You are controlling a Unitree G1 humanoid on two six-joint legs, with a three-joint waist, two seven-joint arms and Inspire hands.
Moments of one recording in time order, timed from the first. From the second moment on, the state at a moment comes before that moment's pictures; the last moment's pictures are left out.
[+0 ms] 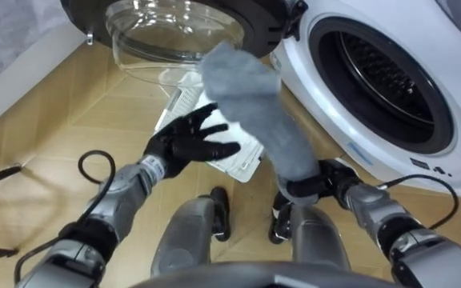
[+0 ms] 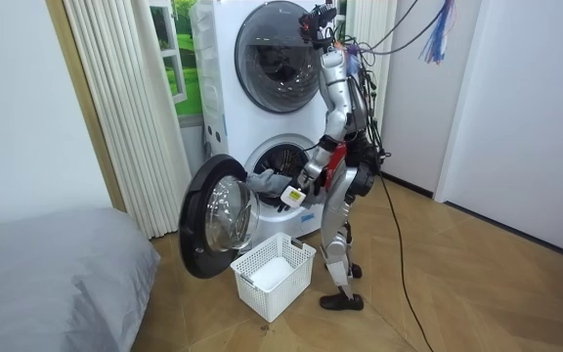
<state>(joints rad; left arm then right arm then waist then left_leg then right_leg) -0.11 0.22 -0.32 0.78 -0.49 -0.07 -0.25 -0.25 -0.26 0.34 1.19 0.23 0.01 0.07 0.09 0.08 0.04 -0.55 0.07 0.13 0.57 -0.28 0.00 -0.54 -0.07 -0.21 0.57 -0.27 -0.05</state>
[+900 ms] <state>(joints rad) -0.05 0.17 -0.36 0.77 -0.50 -0.05 0.05 -0.26 -0.25 0.15 1.20 0.78 0.01 -0.23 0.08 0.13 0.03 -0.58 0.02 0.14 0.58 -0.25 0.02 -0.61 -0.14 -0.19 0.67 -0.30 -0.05</state>
